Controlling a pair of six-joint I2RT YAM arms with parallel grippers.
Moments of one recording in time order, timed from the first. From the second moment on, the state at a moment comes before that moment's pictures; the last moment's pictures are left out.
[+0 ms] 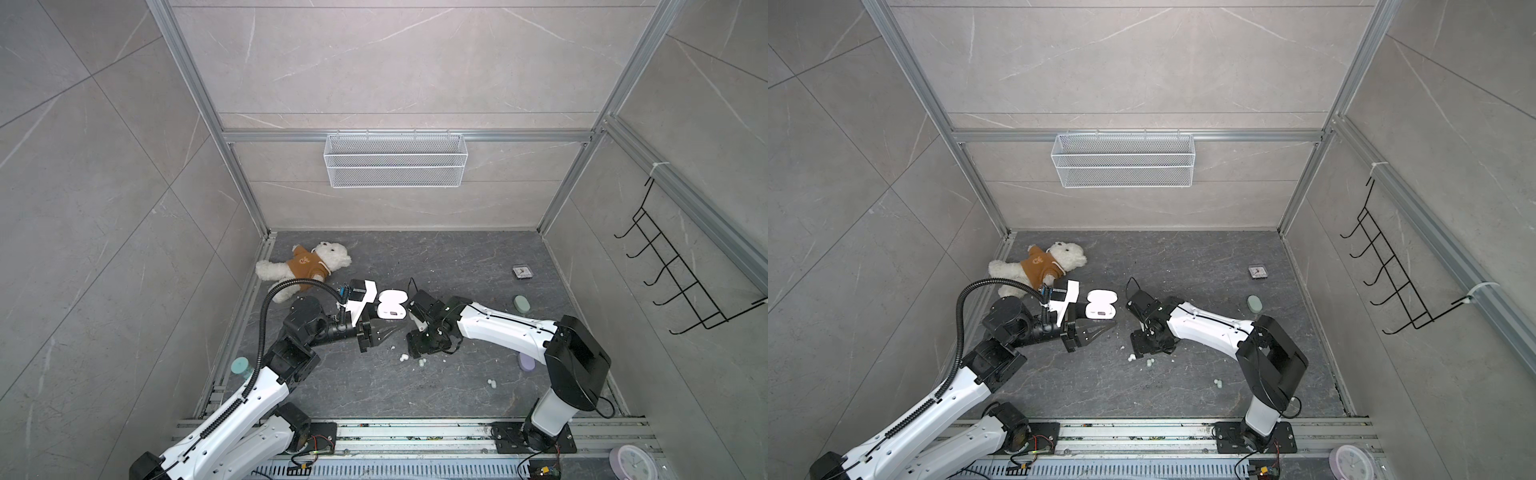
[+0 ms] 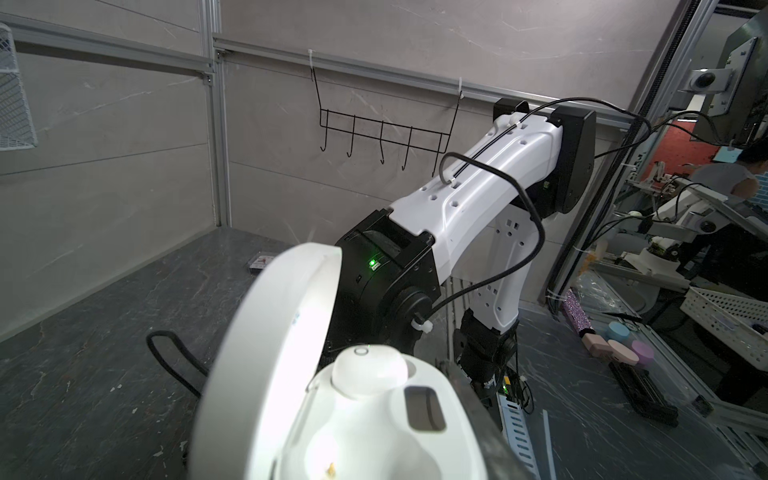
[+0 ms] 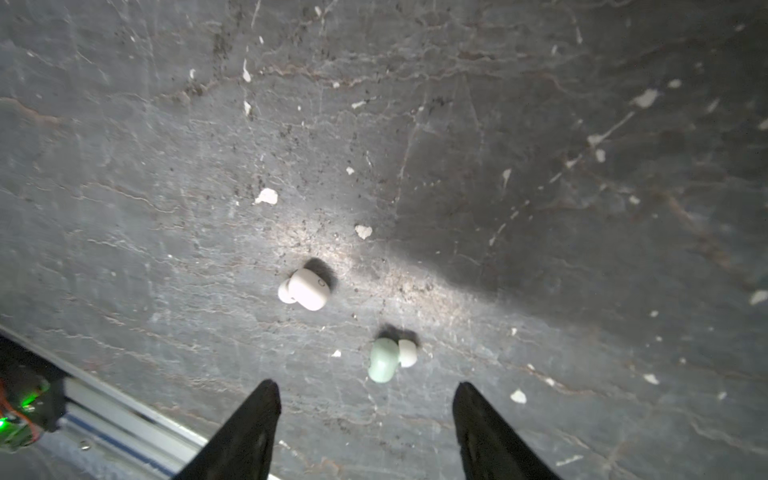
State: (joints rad) left arm -0.63 0.82 0.69 0.18 0.78 -0.17; right arm 0.86 1.73 1.18 -0.79 -0.11 0.49
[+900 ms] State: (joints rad) left arm -0.63 0.81 0.69 0.15 0.76 -0.16; right arm 0.96 1.90 1.24 -0.80 0.07 0.32
